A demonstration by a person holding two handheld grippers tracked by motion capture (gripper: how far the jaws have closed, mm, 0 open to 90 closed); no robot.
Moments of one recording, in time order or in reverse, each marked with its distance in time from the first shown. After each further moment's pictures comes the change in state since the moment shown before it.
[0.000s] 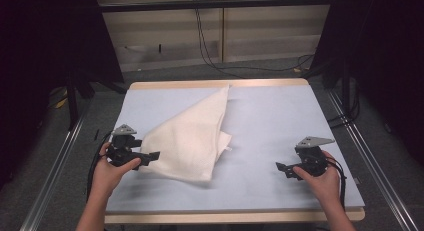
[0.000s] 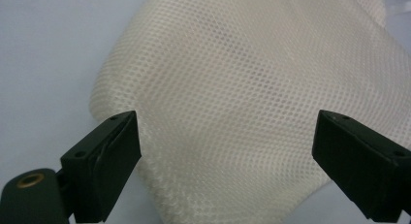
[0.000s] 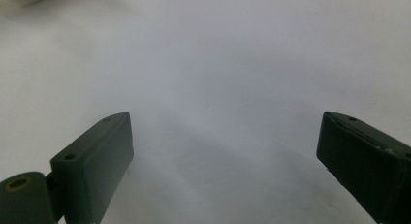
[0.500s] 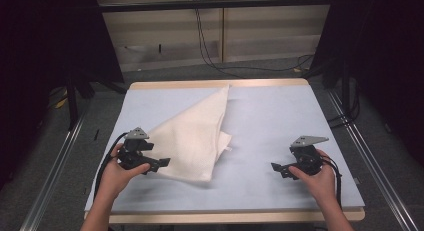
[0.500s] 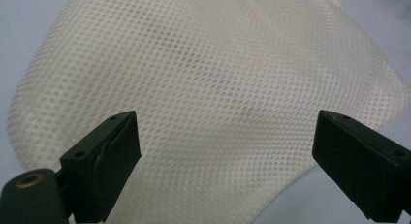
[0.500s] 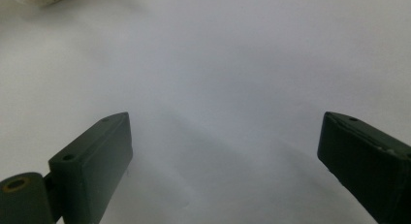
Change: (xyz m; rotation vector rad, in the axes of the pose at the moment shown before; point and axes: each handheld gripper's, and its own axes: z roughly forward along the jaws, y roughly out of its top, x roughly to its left) left arm -0.022 0.005 0.014 0.033 -0.091 0.105; right arm 0.008 0.007 0.007 0.019 0.035 -0.008
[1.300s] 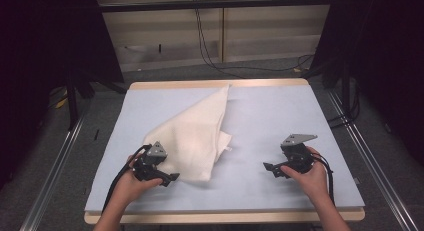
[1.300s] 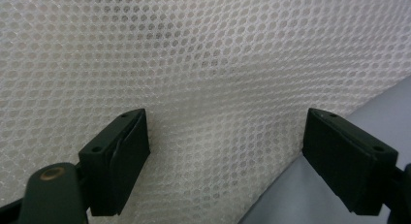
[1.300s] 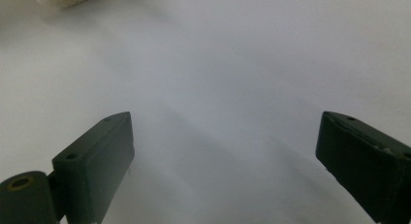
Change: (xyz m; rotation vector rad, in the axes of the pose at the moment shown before) left arm -0.022 -0.023 0.044 0.139 0.018 0.174; right arm 0.013 0.014 0.013 0.008 0.033 -0.065
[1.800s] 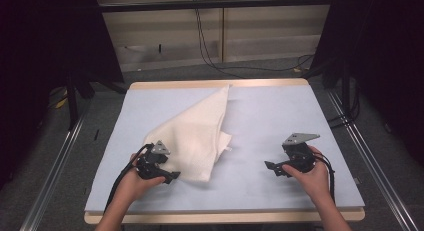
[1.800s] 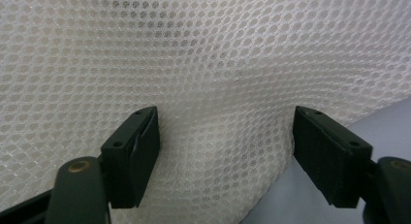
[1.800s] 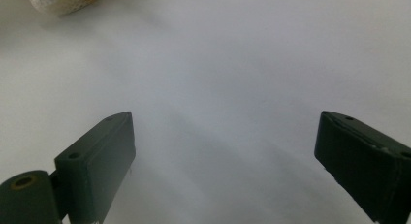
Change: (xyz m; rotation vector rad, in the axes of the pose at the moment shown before) left arm -0.001 0.007 0.002 0.050 0.017 -0.045; right arm -0.003 0.001 -0.004 -0.011 -0.009 0.005
